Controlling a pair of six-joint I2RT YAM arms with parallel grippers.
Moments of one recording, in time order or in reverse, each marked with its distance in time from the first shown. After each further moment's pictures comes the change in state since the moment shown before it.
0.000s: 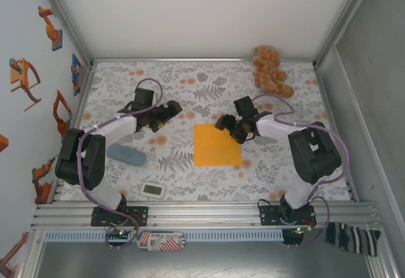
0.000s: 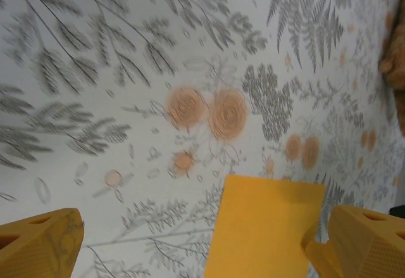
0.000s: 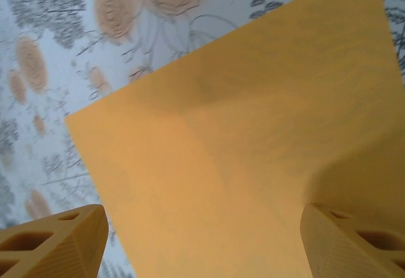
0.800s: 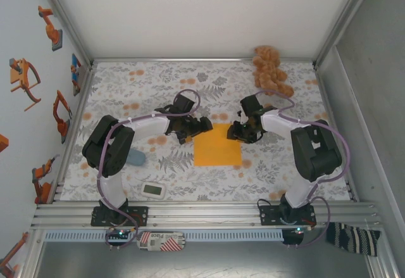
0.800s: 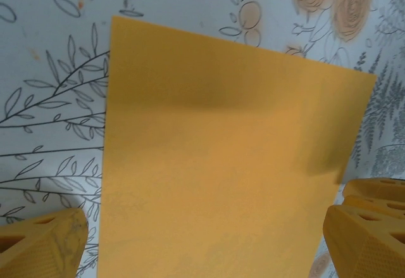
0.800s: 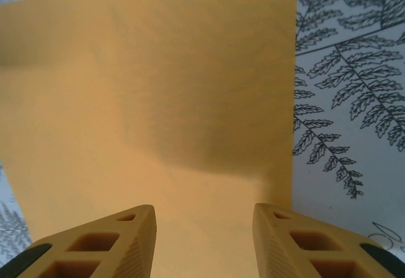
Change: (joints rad) left arm -0.298 0.228 0.185 -0.144 -0.020 -0.086; right arm -0.077 0.042 0.047 -0.254 -0.022 -0.442
